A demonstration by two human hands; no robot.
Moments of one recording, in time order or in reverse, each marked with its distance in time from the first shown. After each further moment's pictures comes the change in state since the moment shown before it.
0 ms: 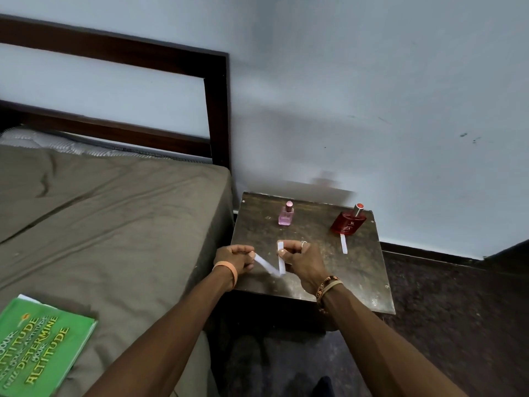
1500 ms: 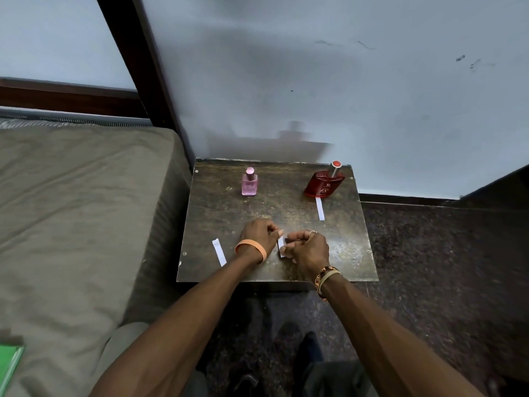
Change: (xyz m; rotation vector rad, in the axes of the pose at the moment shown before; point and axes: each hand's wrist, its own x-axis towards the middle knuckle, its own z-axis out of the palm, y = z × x) left_hand 0.059 -0.051 0.132 0.951 -0.197 0.422; right_hand 0.061 0.079 -0.078 -0.199 0.291 0.214
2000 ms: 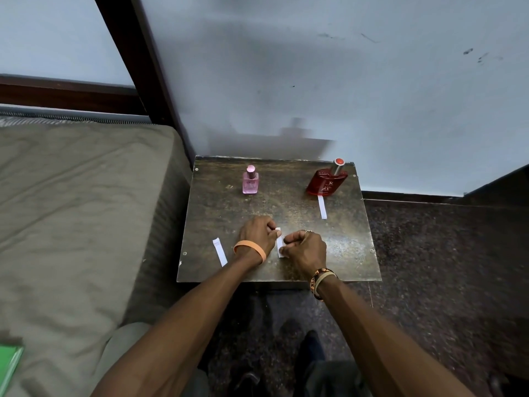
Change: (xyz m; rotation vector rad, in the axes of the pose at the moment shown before) left_hand 0.002 -0.004 0.000 0.079 0.093 0.054; right_hand 0.002 0.003 0.008 -0.222 0.037 -0.110
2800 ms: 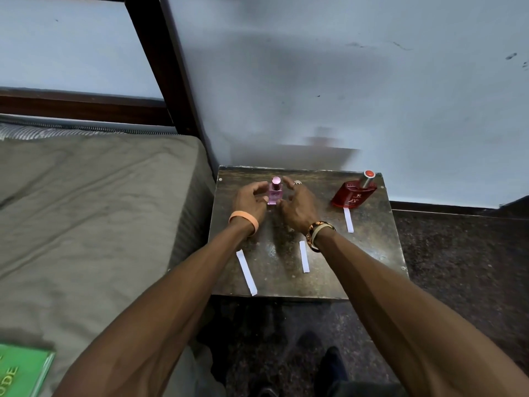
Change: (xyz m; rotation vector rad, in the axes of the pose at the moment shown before) left_hand 0.066 -0.013 -0.079 -0.433 0.164 -0.056; right_hand 0.058 -0.113 0.032 -0.201 -0.075 -0.454
